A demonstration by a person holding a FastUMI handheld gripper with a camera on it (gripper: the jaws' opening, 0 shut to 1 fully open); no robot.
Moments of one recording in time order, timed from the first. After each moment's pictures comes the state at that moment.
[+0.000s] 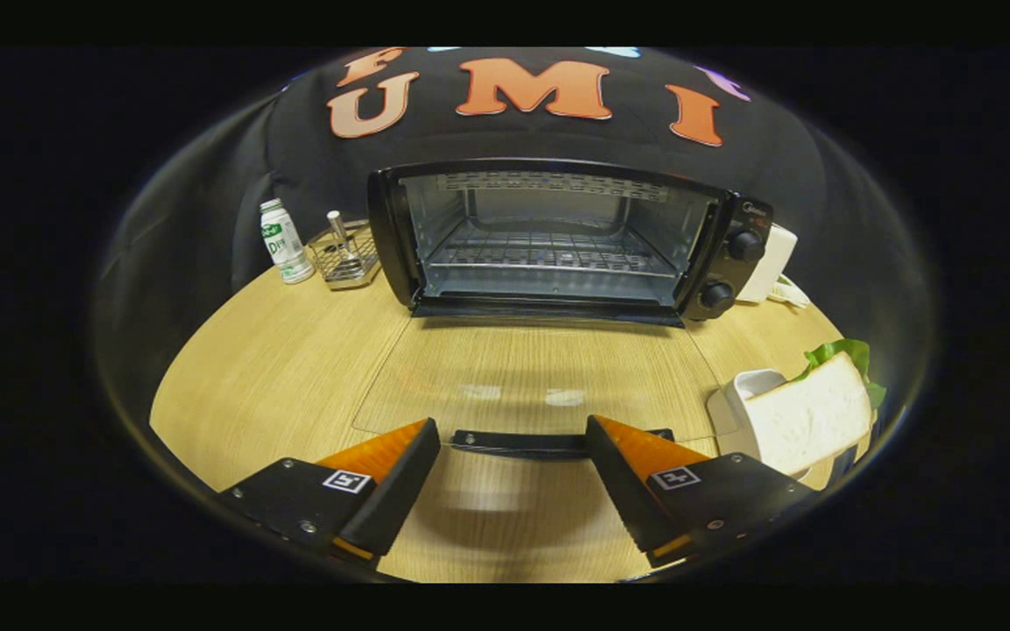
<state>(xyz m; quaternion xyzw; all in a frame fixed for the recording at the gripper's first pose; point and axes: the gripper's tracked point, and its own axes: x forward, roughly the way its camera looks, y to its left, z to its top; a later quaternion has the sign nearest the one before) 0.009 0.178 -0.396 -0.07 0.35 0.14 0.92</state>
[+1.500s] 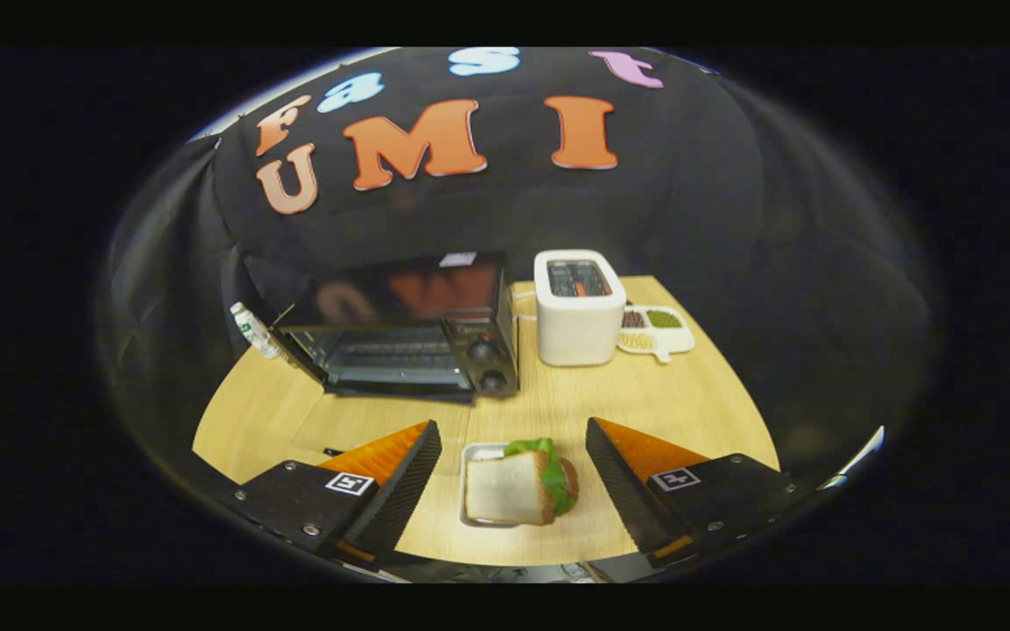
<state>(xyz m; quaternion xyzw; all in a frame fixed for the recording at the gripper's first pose) 0.068 -0.059 -0.263 0.00 0.38 0.15 0.91</state>
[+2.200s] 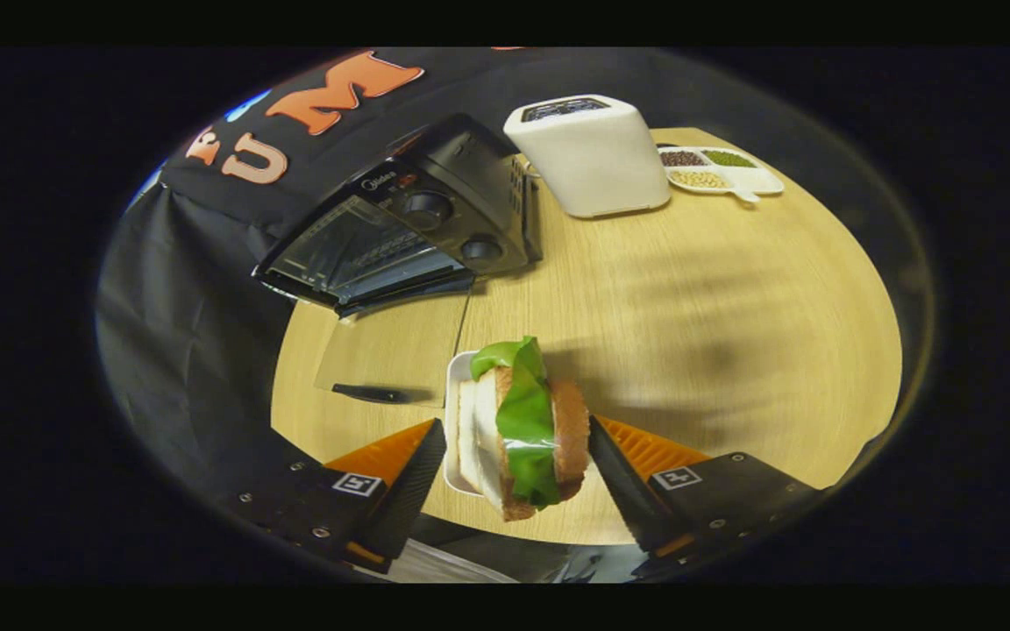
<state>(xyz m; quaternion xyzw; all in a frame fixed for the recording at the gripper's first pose) 0.039 -0.061 -0.385 0.10 0.57 0.24 0.78</state>
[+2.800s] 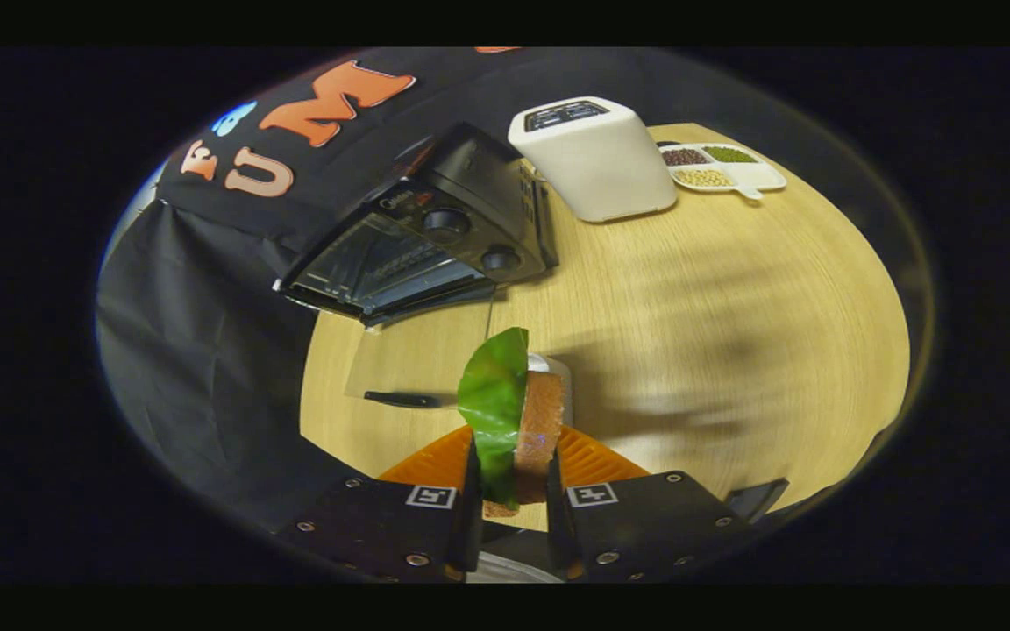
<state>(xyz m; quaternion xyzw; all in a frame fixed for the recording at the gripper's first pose) 0.046 -0.050 -0.342 0.15 0.54 0.26 0.78</state>
